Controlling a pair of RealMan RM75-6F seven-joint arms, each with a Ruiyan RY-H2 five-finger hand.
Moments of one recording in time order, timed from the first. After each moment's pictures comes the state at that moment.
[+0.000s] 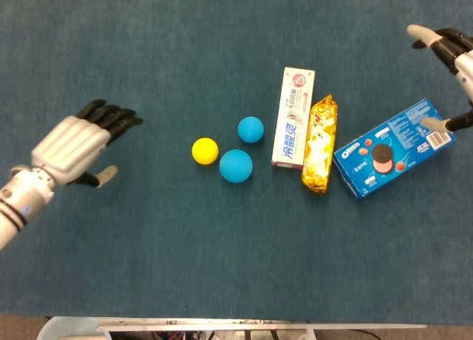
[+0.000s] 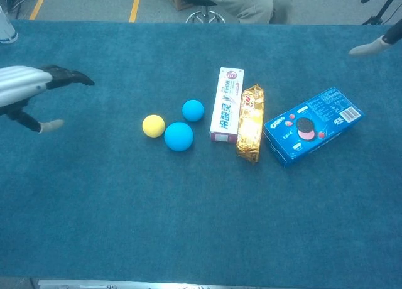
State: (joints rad) left arm -0.57 -1.08 -0.02 -1.65 1.60 0.84 -0.13; right arm 0.61 -0.82 0.13 -1.94 -1.29 0.97 0.08
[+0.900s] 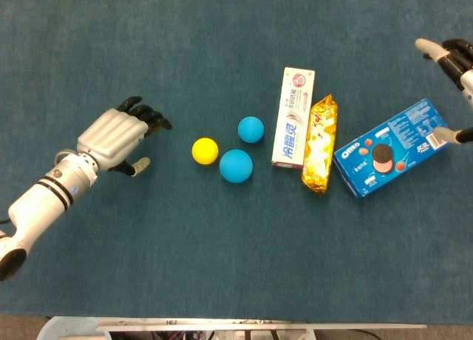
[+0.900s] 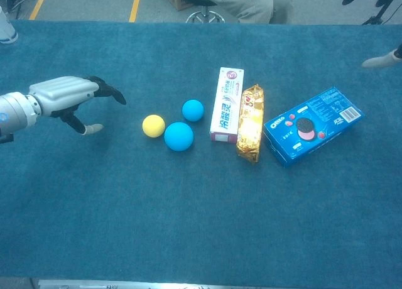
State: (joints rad) left arm -0.68 -1.31 -0.03 -1.49 1.44 0.74 -0.05; right arm 0.52 -0.85 0.10 -1.94 -1.36 1.07 -0.11
